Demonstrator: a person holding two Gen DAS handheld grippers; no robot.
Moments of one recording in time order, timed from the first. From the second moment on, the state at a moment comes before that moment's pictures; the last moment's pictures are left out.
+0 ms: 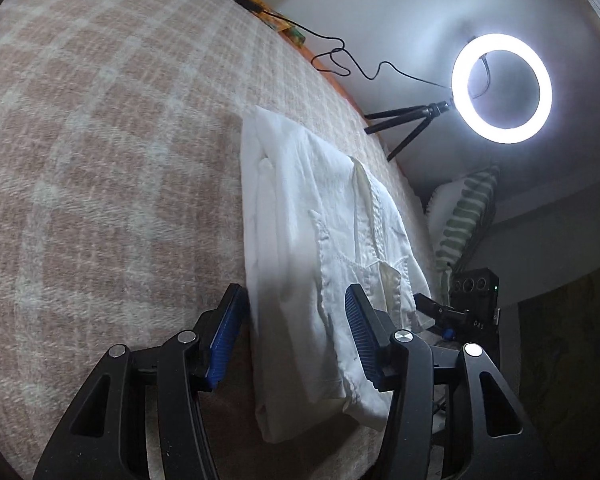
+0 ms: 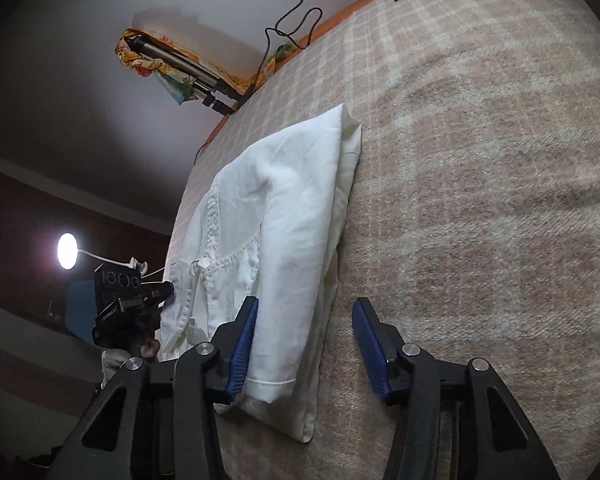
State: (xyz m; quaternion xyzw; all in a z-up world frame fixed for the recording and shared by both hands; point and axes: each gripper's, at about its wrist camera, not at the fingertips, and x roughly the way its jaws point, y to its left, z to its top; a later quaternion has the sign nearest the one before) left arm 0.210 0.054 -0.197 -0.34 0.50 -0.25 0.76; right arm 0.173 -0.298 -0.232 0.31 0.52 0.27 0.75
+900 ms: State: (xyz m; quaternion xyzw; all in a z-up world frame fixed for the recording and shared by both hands) left arm 0.177 -0.052 -0.106 -0.01 0.37 -0.25 0.90; right arm 0.137 -0.249 -0.141 0.07 0.44 0.22 0.87
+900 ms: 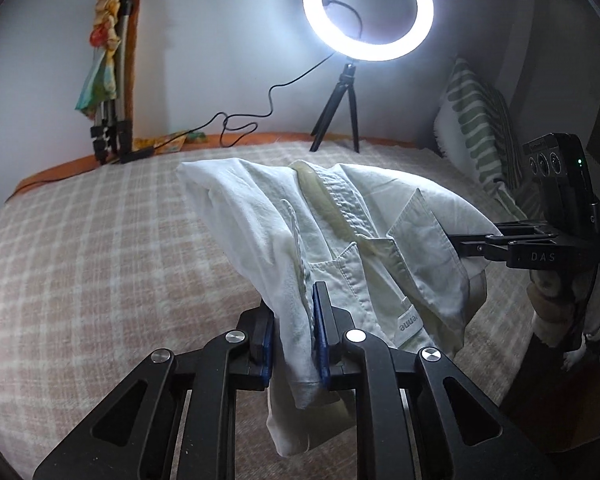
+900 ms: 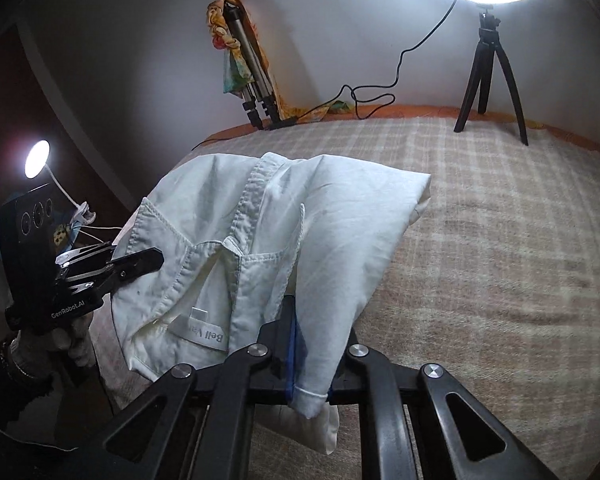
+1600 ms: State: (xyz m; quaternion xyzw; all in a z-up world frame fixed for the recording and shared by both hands) left arm 0.216 -0.179 -0.099 0.02 0.34 -0.34 0.88; right arm 0.133 -0.359 -0.105 0.03 0.40 0.12 0.91
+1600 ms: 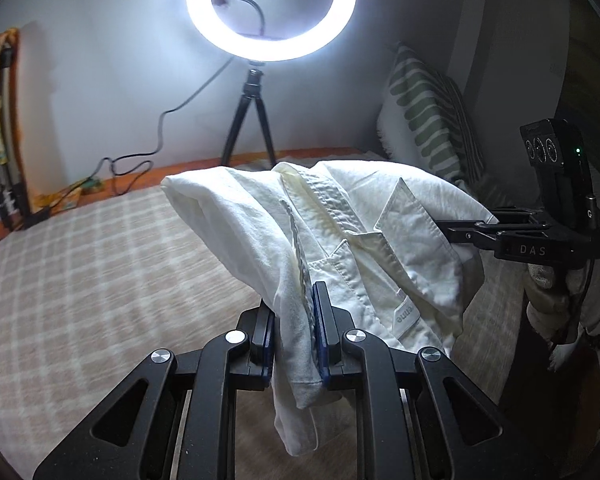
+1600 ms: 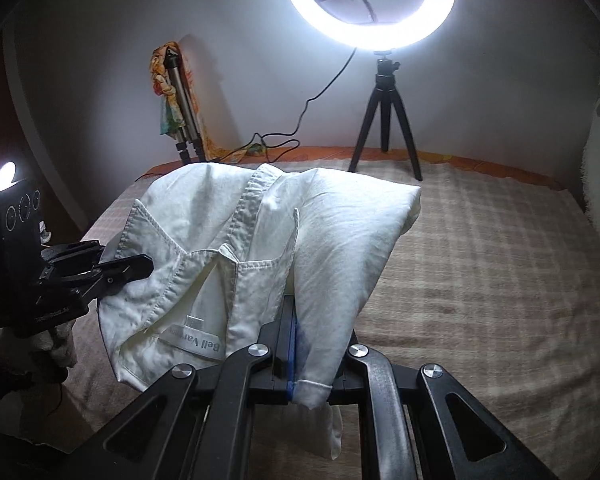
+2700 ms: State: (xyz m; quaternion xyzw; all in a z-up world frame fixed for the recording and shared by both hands) left arm 0.297 -0.286 -0.164 0.02 0.40 -0.29 0.87; right arm 0.209 -0.529 -0.150 0.01 0.45 -0.11 0.89
